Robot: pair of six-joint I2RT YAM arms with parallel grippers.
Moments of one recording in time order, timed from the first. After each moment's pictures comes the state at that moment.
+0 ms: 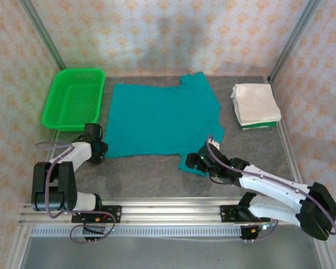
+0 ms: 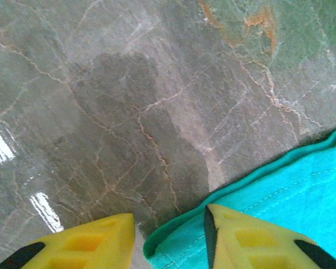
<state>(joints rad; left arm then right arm) 0.11 1.38 0.62 -0.48 -0.11 -1.13 0.85 1.01 0.54 -0.44 0.16 0.94</state>
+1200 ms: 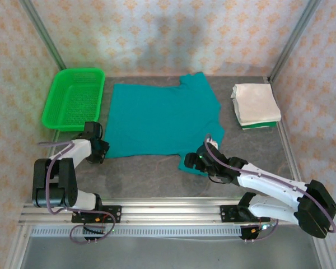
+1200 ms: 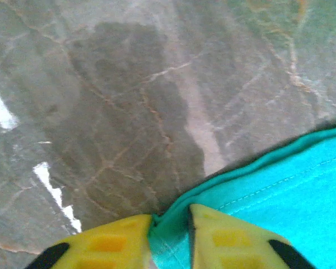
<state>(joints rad) 0.12 1.42 0.66 -0.55 -0.03 -1.17 0.85 1.04 0.56 -0.43 0.15 0.94</state>
